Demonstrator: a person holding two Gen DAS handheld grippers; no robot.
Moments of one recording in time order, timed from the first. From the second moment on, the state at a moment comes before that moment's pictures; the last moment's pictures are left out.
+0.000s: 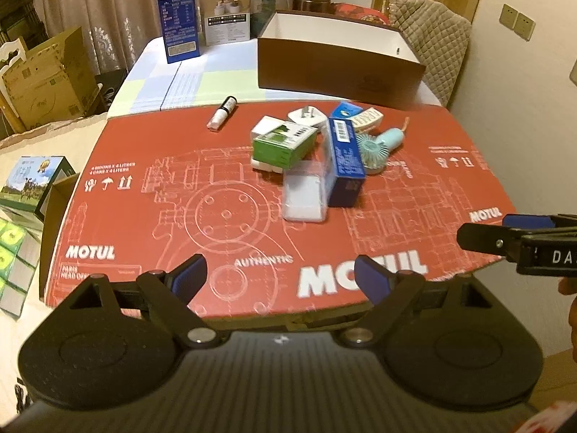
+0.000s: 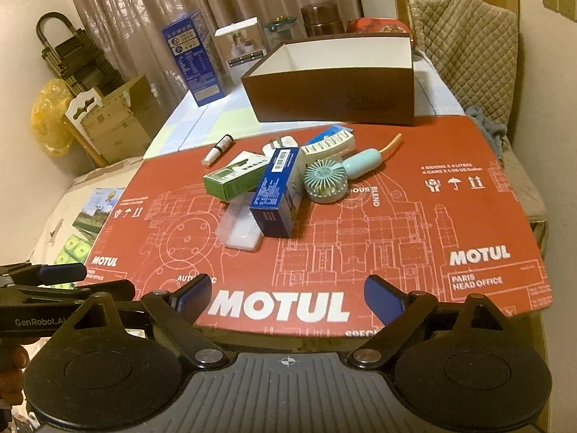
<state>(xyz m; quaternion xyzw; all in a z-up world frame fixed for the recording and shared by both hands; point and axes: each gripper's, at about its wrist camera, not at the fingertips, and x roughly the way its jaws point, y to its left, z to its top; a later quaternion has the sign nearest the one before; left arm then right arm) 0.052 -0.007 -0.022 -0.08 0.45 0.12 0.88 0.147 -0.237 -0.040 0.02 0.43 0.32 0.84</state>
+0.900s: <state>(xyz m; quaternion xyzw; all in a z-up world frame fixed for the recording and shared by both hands) 0.195 0.134 -0.064 -0.03 0.48 0.04 0.88 0.284 -0.090 -0.096 0.00 0.46 0.24 0.85</state>
